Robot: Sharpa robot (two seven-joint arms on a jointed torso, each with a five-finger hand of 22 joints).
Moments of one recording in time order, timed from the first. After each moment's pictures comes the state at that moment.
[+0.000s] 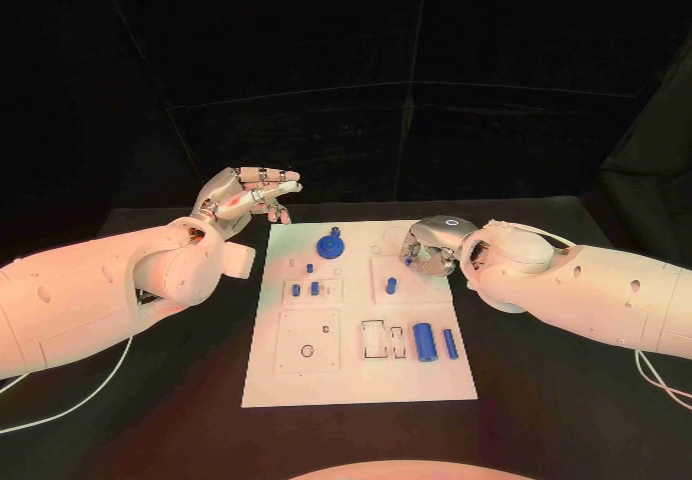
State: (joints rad) left arm 1.27 -0.85 -0.12 1.44 -0.01 -0.23 0.50; left_hand 1.28 -0.08 0.43 -0.09 0.05 1.04 0.17 0.15 0.07 1.09 0.11 0.21 0.07 1.23 0.02 1.02 0.47 0.17 1.22 0.11 0.64 0.58; right arm 1.20 -0.75 -0.09 1.40 -1.63 -0.21 -0.15; right_hand 1.46 -0.09 0.44 0.01 0.17 1.08 0.15 0.11 0.07 1.13 0.08 0.24 0.10 1.46 0.00 1.23 1.14 0.09 1.41 0.10 1.34 1.18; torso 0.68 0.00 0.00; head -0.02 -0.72
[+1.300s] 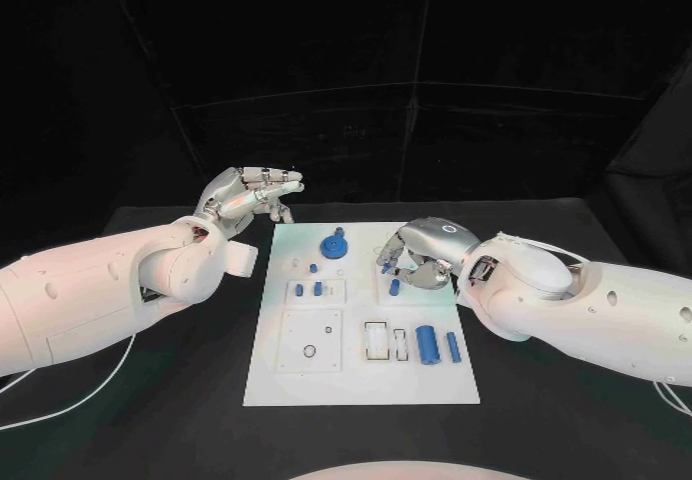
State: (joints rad) left arm 1.27 -0.84 -0.12 1.43 0.00 -0.22 0.50; left_hand 1.28 -0.08 0.42 -0.09 0.05 1.03 0.18 0.15 0.07 1.08 0.11 0.21 0.07 1.22 0.02 1.02 0.47 0.17 1.22 0.12 0.64 0.58; right arm 1.20 -0.83 -0.08 1.69 -1.63 -0.35 -0.16; right_hand 1.45 -0.09 0.46 0.00 0.16 1.09 0.15 0.11 0.07 1.14 0.08 0.24 0.09 1.47 0.00 1.24 1.15 0.09 1.41 0.09 1.35 1.20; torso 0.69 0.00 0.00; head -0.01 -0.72
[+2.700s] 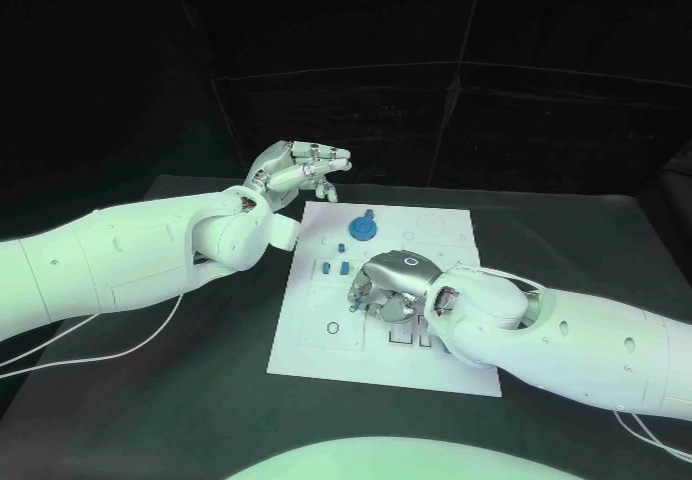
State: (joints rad) left arm 1.27 -0.81 -0.12 1.43 0.00 -0.22 0.50; left_hand 1.28 -0.08 0.42 -0.09 0.05 1.03 0.18 0.15 0.07 1.08 0.11 0.21 0.07 1.22 0.02 1.02 0.47 0.17 1.22 0.12 0.64 0.58; right arm 1.10 -0.61 -0.11 1.61 -1.65 -0.26 -0.13; right_hand 1.45 -0.09 0.47 0.00 0.16 1.09 0.15 0.11 0.07 1.15 0.08 0.24 0.09 1.47 0.00 1.24 1.15 0.09 1.41 0.09 1.35 1.20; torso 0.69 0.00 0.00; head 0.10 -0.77
